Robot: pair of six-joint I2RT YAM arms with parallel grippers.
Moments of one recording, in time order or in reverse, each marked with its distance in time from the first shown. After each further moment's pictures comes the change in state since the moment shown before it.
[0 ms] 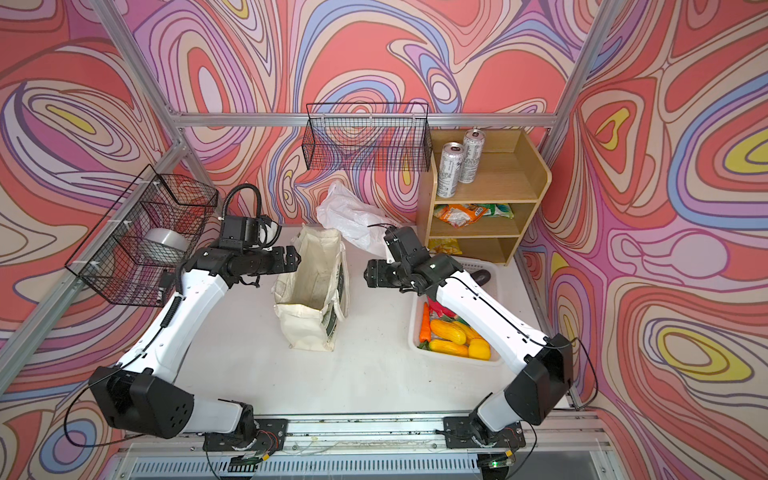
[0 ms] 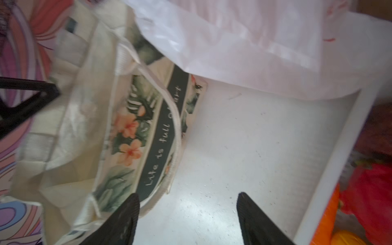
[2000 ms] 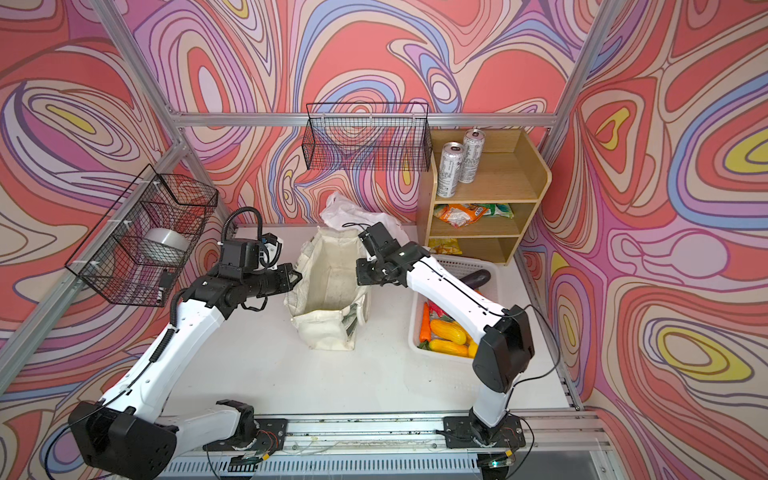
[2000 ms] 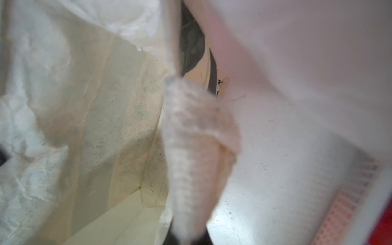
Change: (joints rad) left arm -0.056 -0.208 -0.267 0.174 0.196 -0.193; right arm -0.011 0.187 0.135 -0.106 0.108 -0.055
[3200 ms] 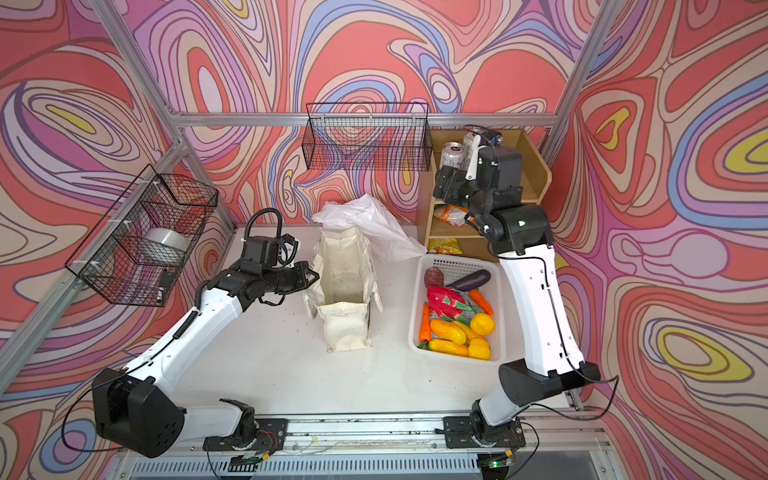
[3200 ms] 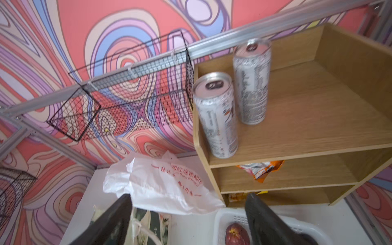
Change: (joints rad) left arm -0.071 0.121 0.003 0.089 0.055 -0.103; right arm -0.435 -0.130 0.516 -0.021 0.105 -0.150
